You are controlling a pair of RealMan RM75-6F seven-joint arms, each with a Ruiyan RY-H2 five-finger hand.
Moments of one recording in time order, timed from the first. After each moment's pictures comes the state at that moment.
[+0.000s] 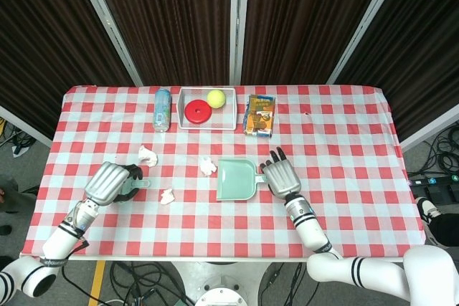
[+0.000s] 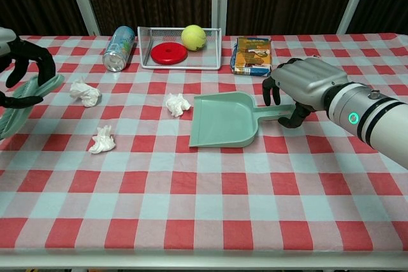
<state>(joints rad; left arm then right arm) -0.51 -1.37 0.00 -1.39 1.55 1.18 -0.04 0.72 -1.74 0.17 -1.40 -0.96 1.01 -0.79</state>
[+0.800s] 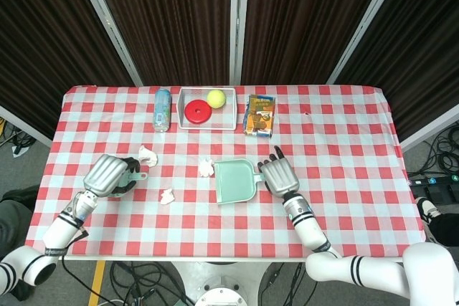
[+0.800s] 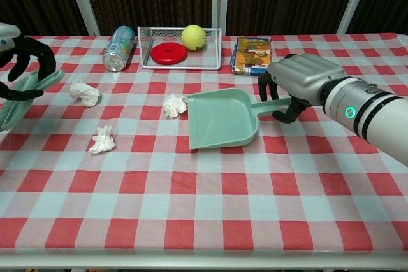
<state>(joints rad) -0.55 -1.38 -0.03 -1.29 1.53 1.11 -0.09 0.74 -1.71 0.17 -1.44 -0.95 1.03 -0.77</state>
